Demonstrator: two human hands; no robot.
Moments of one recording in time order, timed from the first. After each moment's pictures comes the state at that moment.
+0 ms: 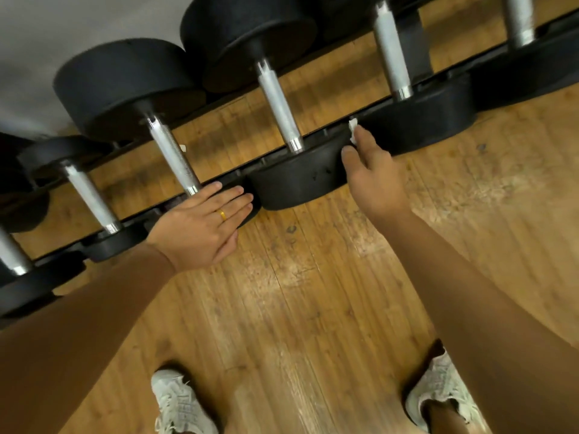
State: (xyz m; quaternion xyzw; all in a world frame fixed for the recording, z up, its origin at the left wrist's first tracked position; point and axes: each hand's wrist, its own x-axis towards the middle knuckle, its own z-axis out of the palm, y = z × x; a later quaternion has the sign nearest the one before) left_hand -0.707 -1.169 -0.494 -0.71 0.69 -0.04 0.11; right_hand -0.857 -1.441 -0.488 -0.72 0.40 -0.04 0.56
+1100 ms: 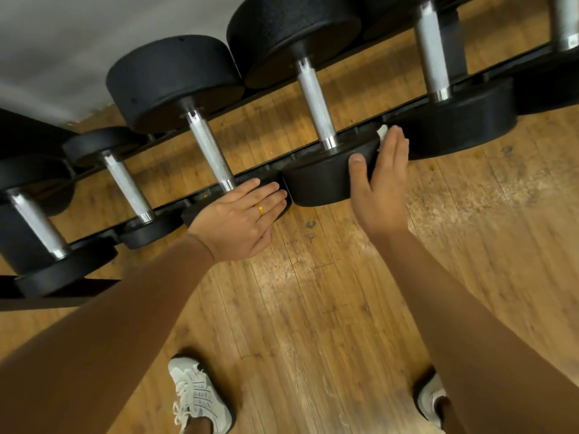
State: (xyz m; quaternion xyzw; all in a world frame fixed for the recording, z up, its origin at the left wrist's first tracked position) left_hand -0.703 -1.169 -0.492 -0.70 0.70 -0.03 0.15; right_hand -0.842 -1.389 -0.495 -0.77 0.40 -0.10 0.48
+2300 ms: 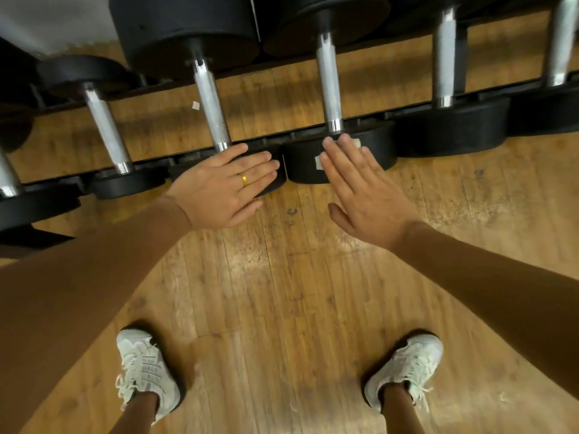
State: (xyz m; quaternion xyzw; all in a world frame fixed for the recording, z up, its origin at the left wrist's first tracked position) left_hand -0.703 -1.145 -0.496 -0.73 0.67 -0.07 0.10; right_hand -0.871 -1.406 -0.497 -0.99 -0.10 0.01 -0.03
